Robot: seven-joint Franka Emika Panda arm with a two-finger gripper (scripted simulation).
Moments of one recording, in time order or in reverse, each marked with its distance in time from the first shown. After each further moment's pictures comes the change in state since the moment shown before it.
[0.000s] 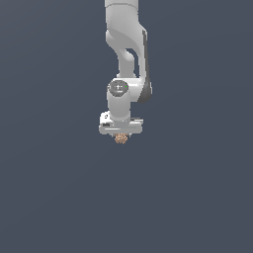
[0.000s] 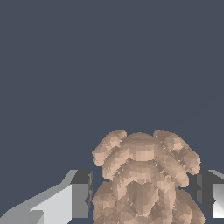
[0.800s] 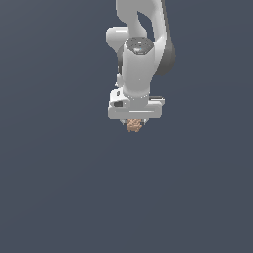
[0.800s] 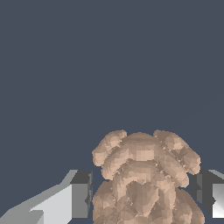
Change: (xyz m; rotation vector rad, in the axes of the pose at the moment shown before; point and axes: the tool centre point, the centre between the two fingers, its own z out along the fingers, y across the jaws) arm 0.030 -0.057 -0.138 -0.002 0.002 -0.001
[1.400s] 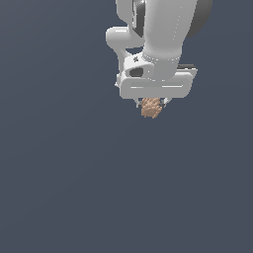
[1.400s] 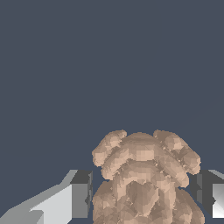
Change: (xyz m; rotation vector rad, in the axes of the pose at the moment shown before) arm 0.027 -0.049 -0.118 0.000 0.000 0.000
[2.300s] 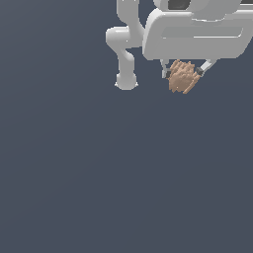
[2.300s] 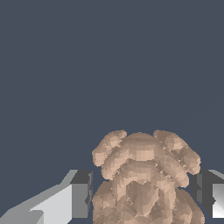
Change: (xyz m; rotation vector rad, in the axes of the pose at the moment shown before) arm 0.032 -0.052 -0.124 0.001 -0.001 0.000
